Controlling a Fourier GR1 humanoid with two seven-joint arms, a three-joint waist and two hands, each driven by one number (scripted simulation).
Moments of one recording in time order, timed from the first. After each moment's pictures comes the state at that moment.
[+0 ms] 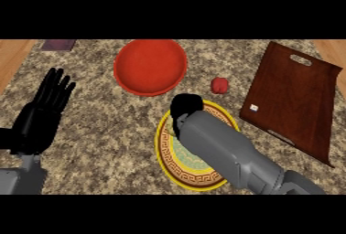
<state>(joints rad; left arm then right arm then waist) -0.14 0.35 -0.01 -1.57 0.45 0.04 -0.01 -0.99 -0.01 0.86 -0.72 0.29 0.21 1.05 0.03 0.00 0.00</state>
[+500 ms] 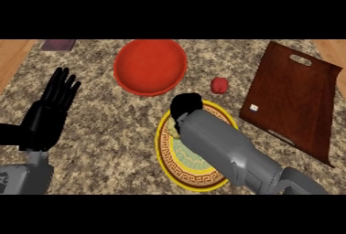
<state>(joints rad) -0.17 0.32 0.00 -1.53 0.42 0.03 -0.02 -1.03 -0.01 0.94 -0.65 0.33 0.28 0.97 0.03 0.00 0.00</state>
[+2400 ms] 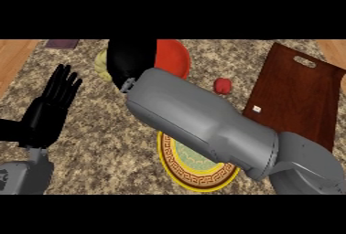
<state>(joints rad) -0.19 0.30 0.02 -1.53 0.40 0.00 0.02 -1.49 -0.01 0.92 -0.74 0.39 -0.29 1.06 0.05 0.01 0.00</state>
